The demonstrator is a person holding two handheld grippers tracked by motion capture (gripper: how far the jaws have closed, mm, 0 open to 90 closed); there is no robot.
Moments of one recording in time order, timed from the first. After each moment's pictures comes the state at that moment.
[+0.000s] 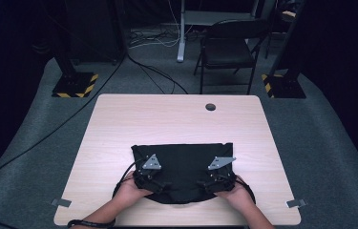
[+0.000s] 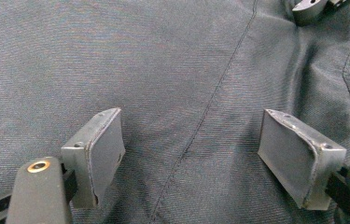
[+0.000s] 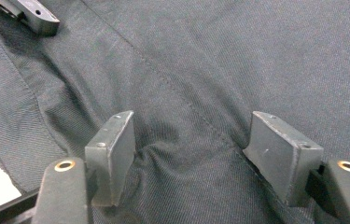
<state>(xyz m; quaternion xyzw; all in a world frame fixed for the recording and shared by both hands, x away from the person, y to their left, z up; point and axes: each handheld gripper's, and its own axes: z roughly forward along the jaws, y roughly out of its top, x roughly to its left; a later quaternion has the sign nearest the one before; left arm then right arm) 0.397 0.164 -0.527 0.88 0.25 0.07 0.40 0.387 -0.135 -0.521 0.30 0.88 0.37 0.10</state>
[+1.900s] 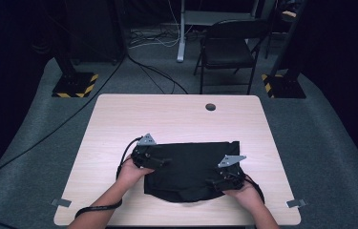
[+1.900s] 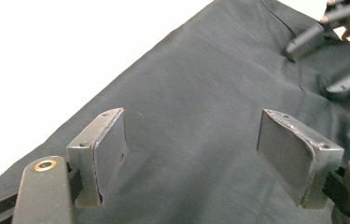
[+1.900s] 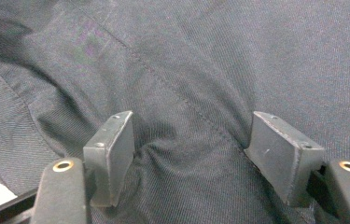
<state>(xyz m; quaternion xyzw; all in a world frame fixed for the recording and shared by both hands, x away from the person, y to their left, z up) 0.451 0.179 -0.495 0.84 0.30 0.07 0.45 0.390 -0.163 -0.521 0.32 0.87 0.37 0.10</state>
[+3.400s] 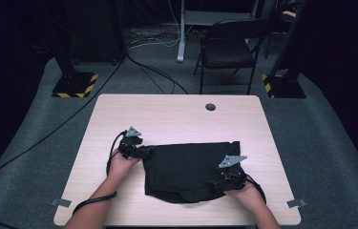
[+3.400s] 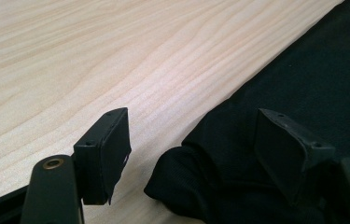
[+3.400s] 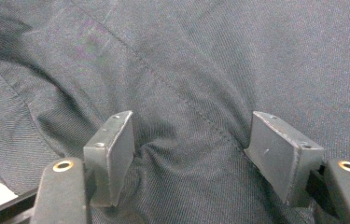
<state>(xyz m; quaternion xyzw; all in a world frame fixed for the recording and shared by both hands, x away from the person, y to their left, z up) 0.488 0.228 -0.520 0.81 0.40 0.14 0.40 0.389 -0.167 -0.520 0.32 0.87 0.36 0.09</state>
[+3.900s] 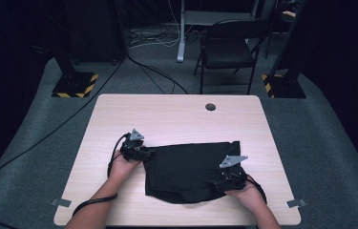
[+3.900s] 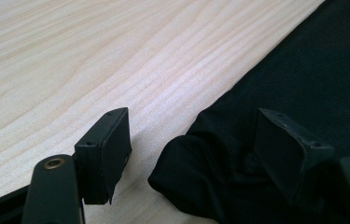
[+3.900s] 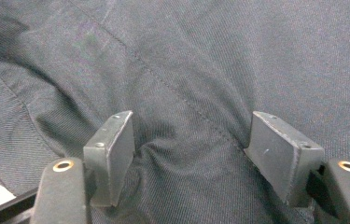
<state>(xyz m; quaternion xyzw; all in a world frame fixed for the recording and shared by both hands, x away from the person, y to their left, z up) 0.485 0.222 -0.529 0.83 0.38 0.17 0.38 0.389 -0.169 -0.520 0.32 0.87 0.36 0.09</state>
